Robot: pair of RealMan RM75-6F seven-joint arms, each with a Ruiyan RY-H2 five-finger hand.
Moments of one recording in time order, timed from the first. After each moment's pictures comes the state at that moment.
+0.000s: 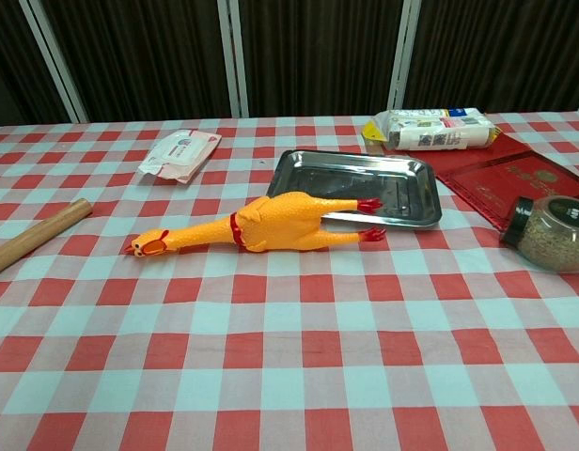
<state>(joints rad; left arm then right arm) -0.04 -1.07 -0.01 -1.70 1.49 1.51 0.15 0.06 -1.14 0.03 -1.54 -1.61 1.56 0.00</state>
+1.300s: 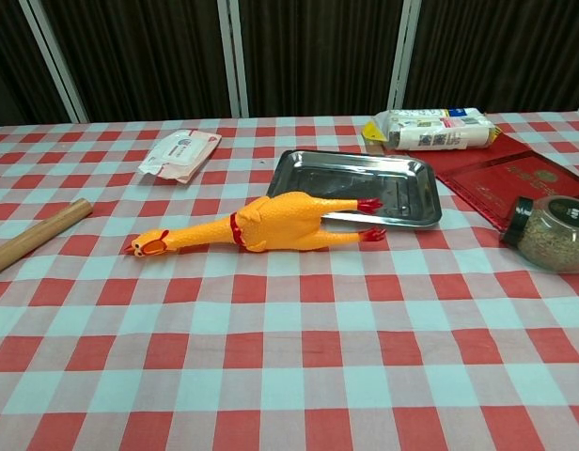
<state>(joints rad) -0.26 -1.08 -0.11 -1.67 1.52 1.30 0.09 0.05 -1.14 0.02 -1.56 -1.64 1.57 -0.01</state>
